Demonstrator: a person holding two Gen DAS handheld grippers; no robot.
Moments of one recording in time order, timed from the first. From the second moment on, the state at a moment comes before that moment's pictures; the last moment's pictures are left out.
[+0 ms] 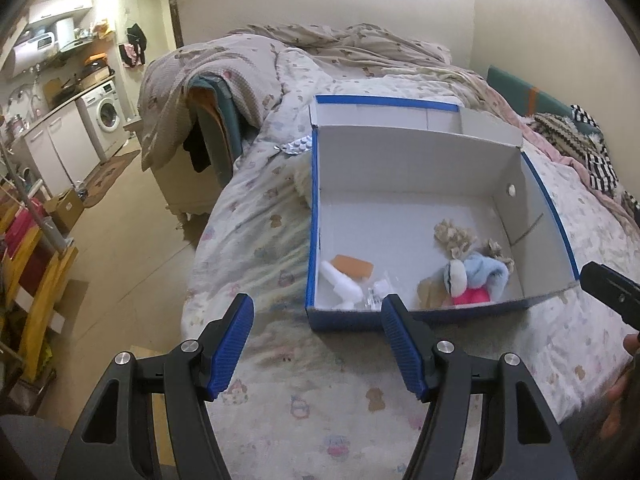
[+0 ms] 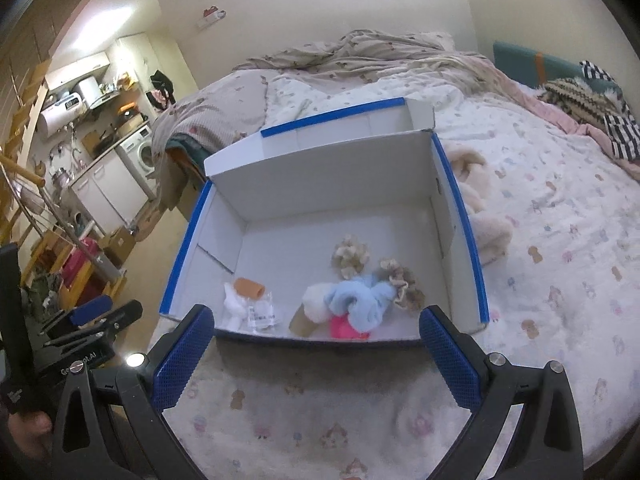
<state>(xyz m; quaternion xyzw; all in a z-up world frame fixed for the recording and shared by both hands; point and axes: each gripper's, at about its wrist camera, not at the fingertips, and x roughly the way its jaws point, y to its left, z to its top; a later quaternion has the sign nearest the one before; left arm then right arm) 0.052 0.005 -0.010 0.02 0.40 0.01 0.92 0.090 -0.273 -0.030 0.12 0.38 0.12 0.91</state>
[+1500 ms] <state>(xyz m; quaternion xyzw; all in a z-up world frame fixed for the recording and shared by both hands) 0.010 0.003 0.012 0.00 0.30 0.02 0.95 0.055 -0.245 -0.017 0.05 0.29 0.08 0.95</state>
